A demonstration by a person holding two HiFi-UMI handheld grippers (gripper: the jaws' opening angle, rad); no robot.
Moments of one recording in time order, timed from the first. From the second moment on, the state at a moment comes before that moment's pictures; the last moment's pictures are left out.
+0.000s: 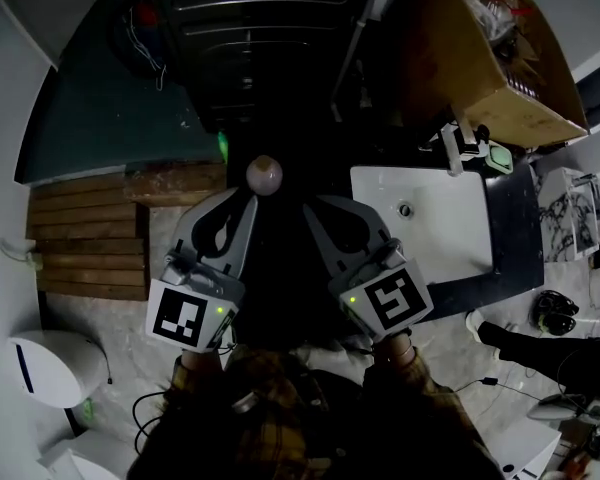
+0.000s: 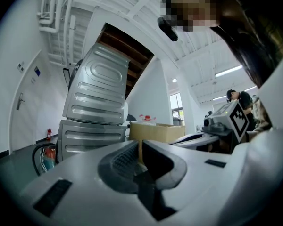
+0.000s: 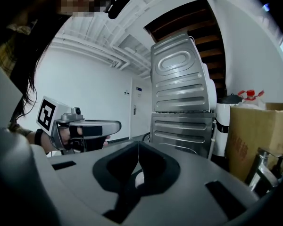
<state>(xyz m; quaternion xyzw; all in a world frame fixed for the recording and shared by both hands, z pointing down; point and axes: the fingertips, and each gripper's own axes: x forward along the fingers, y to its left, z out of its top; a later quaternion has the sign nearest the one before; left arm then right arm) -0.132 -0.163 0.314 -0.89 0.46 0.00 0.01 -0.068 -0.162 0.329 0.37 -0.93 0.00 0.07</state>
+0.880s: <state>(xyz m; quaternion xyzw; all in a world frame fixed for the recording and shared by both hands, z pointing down) -0.121 -0.208 0.347 -0.88 0.47 -0.03 -0.01 -0.063 -0.199 0.350 0.35 -0.93 0.04 0.07</state>
